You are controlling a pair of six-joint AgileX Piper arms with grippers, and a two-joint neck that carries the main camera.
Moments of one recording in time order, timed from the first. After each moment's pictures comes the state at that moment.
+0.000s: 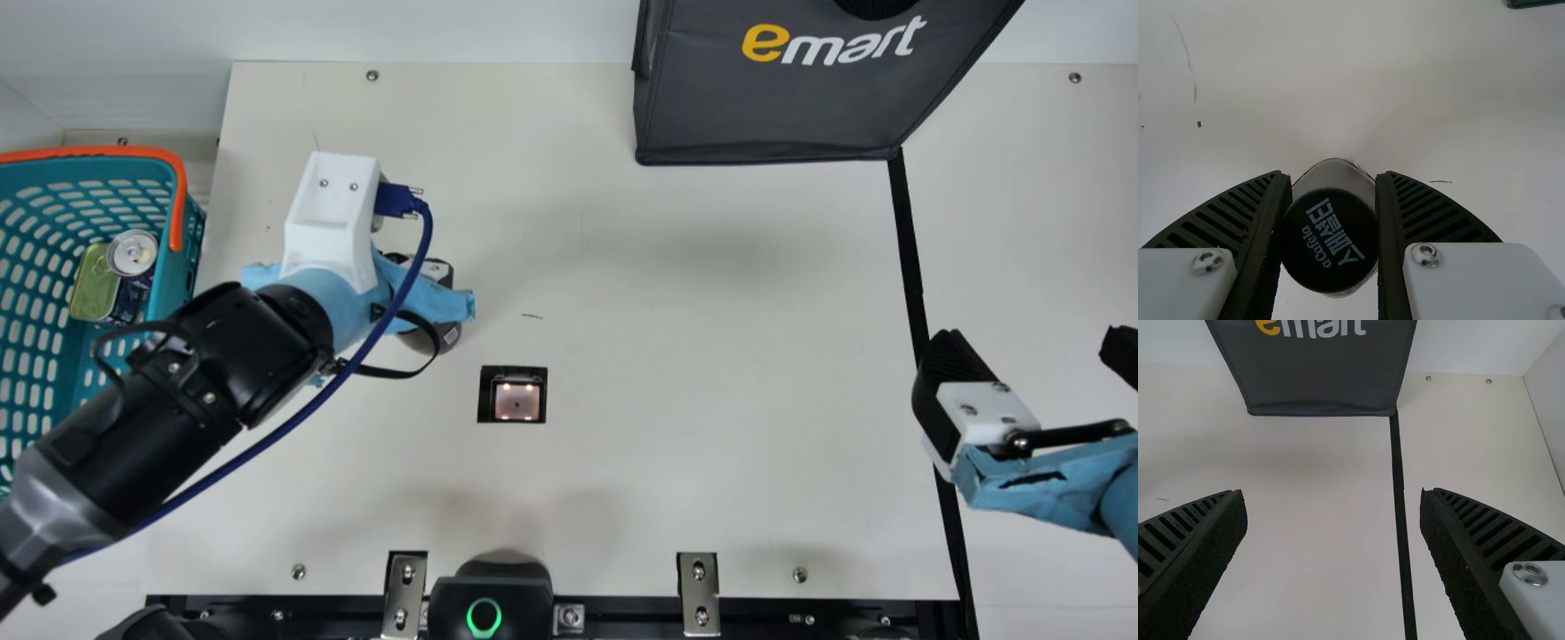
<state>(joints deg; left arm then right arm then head) -38.0 81.4 -61.2 18.8 46.4 -38.9 0.7 42.6 -69.8 -0.8 69.6 -2.2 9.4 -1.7</state>
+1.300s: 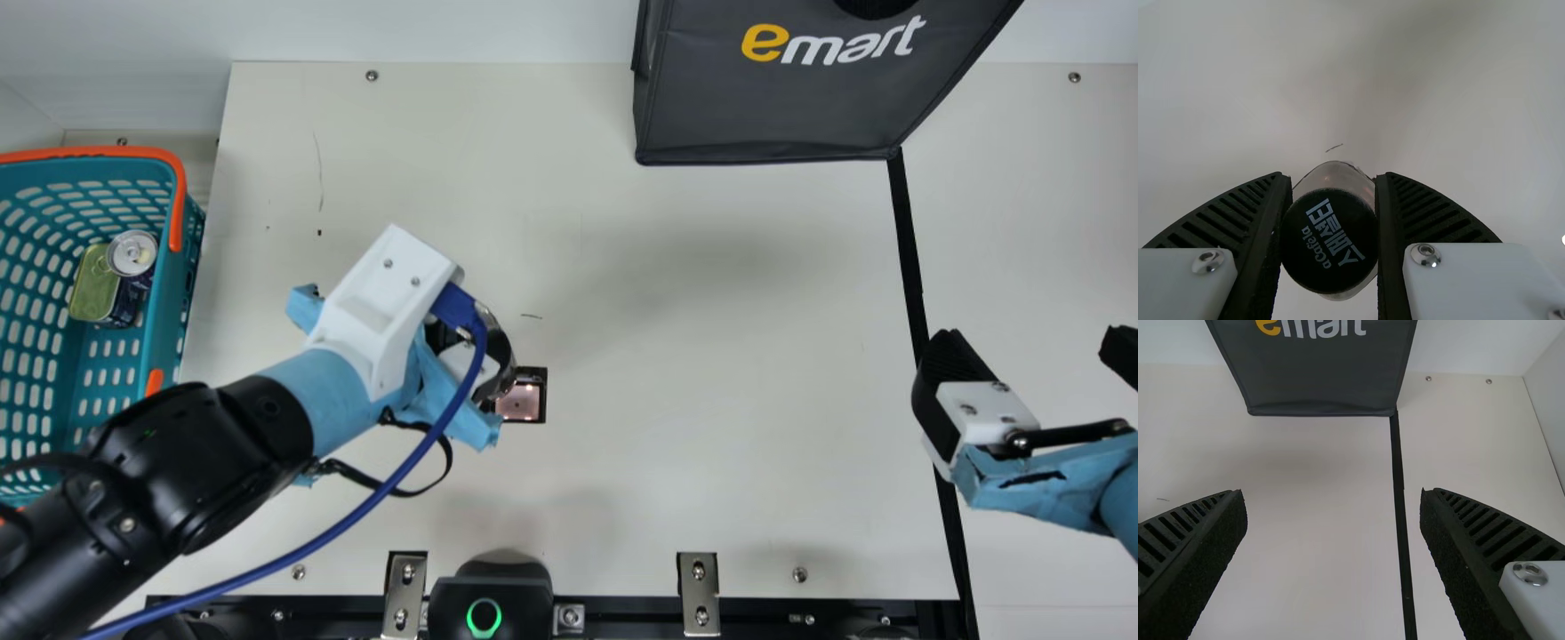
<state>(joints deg) -48.2 70.5 -57.7 7.4 44.1 -14.4 0.7 42.6 -69.8 -0.8 69.6 -2.2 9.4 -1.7</state>
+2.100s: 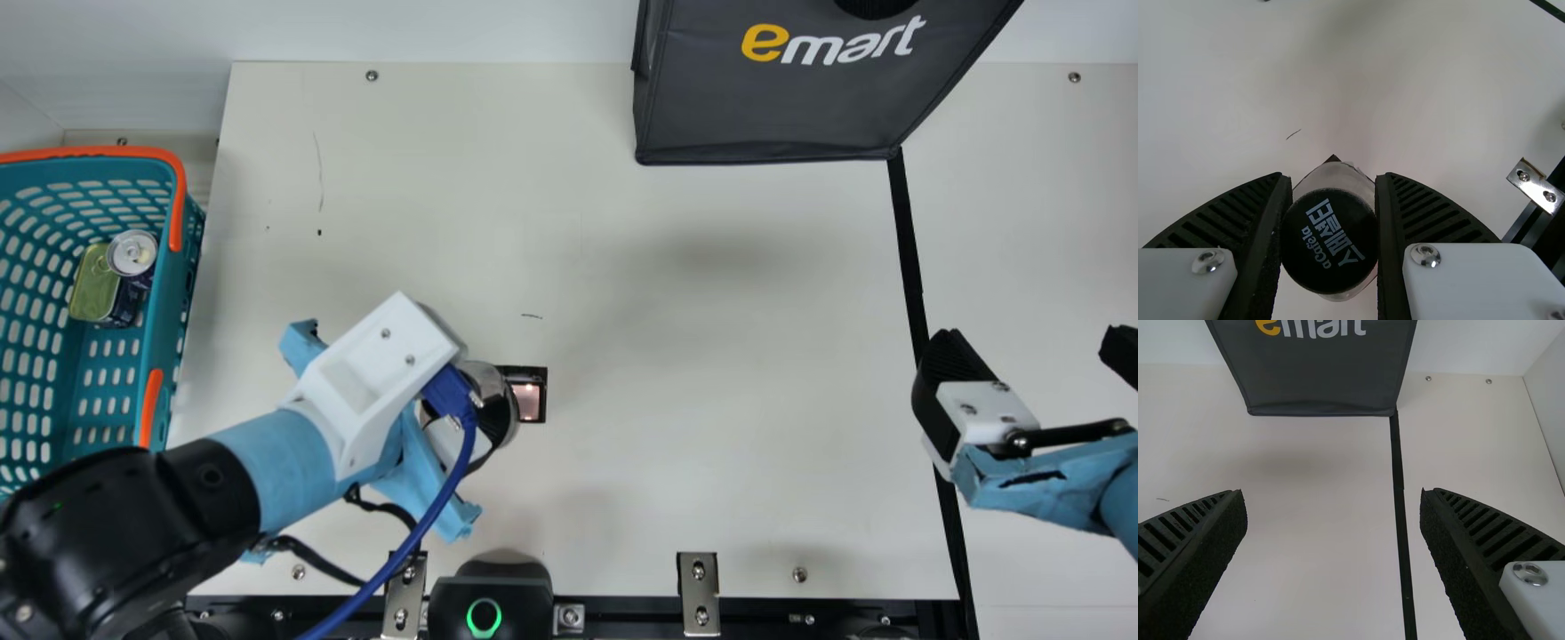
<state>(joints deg) -53.0 63.9 -57.9 2.5 50.1 -6.4 0.7 42.6 -69.8 -0.8 69.6 -2.2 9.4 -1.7</state>
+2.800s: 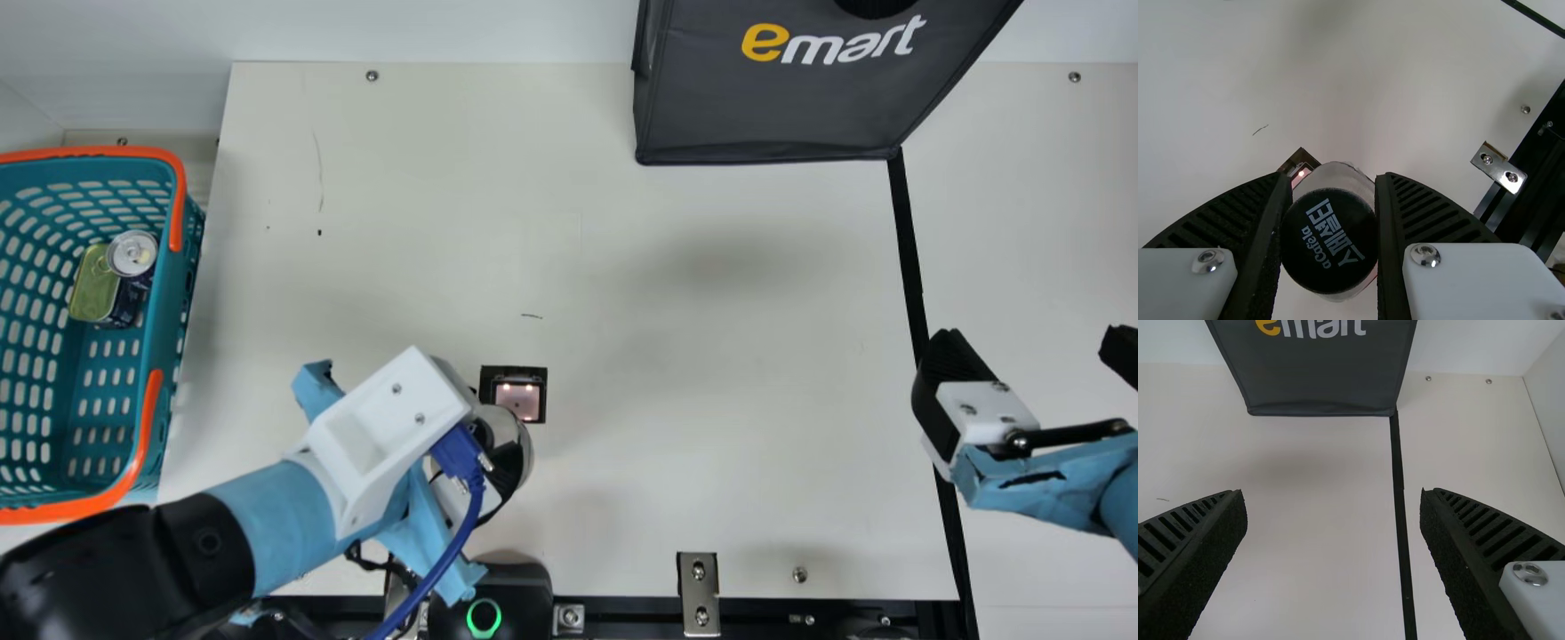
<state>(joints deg) -60.0 61.7 -56.6 4.0 50.9 -11.4 0.7 42.6 -69.8 -0.8 69.6 -2.2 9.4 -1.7</state>
